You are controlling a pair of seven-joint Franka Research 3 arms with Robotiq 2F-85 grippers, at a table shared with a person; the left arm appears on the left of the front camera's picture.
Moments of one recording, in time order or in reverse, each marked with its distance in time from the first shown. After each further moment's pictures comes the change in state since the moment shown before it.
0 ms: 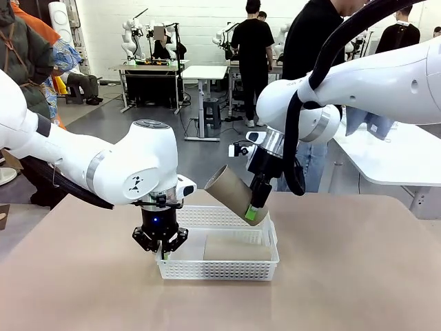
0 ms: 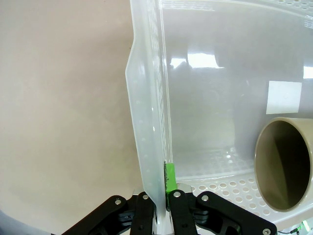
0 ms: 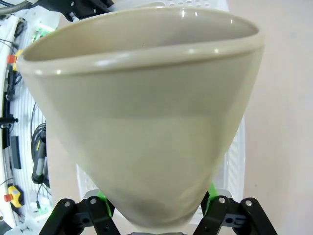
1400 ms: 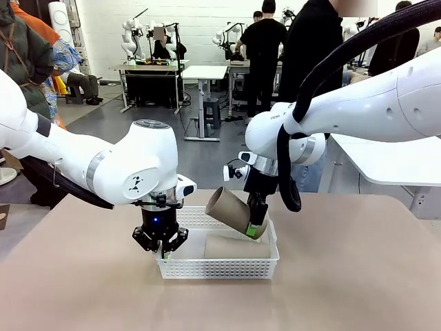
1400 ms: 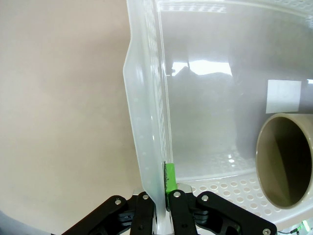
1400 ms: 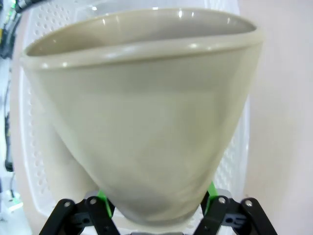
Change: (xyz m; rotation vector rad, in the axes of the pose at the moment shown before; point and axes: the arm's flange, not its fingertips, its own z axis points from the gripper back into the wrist) left arm 0.000 0.000 0.000 0.000 0.000 0.000; right arm -0.005 -0.026 -0.053 -0.065 0.118 0.058
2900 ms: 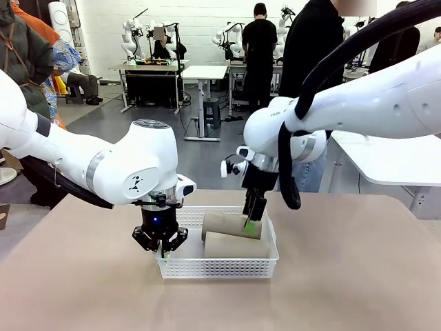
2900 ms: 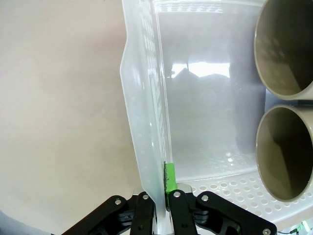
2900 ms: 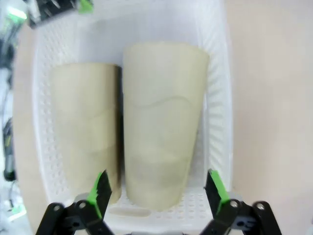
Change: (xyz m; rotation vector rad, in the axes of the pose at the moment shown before) left arm 0.001 0.001 0.000 -0.001 -0.001 0.002; right arm 0.002 0.018 0.034 -0.078 -0.069 -0.009
